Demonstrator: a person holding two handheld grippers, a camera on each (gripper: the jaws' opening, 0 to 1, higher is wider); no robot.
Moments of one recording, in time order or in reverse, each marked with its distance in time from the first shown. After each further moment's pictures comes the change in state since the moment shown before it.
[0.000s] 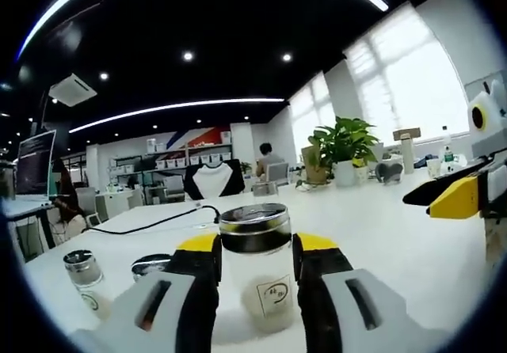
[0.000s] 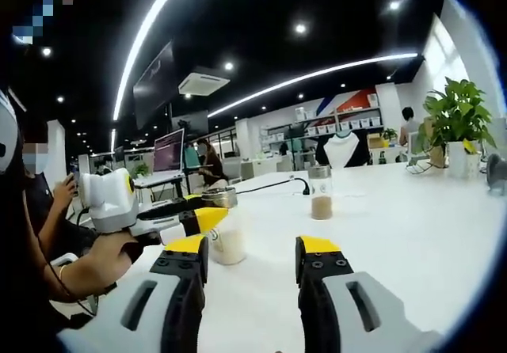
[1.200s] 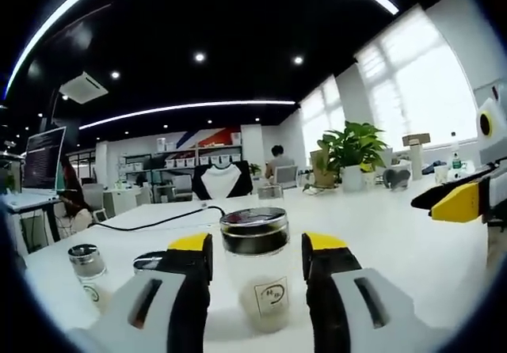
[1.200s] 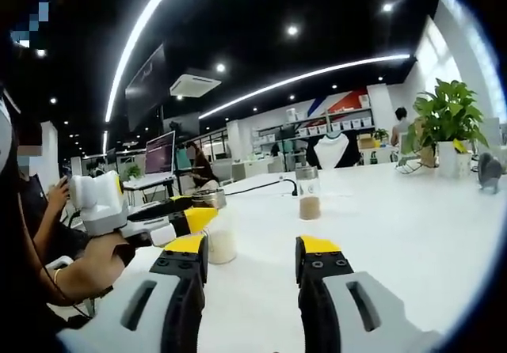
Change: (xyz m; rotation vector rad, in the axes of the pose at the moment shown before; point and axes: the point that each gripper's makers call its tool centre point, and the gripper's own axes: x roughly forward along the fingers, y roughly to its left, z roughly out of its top) left arm -0.004 -0.002 0.005 -0.018 0.004 0.043; right arm -0.008 -0.011 0.004 0.004 -0.010 -0.057
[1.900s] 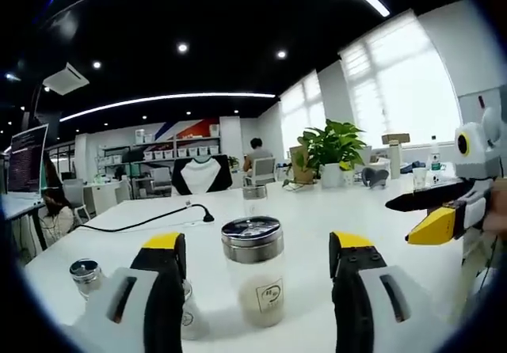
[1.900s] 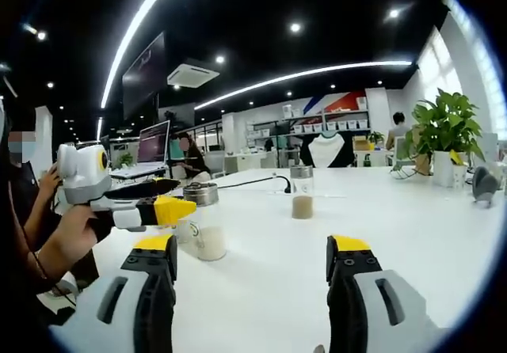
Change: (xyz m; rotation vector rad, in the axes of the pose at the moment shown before) left arm -0.014 0.001 0.021 -0.020 0.030 -0.143; right arm 0.008 -0.006 -0.002 -0.055 0.042 -0.036
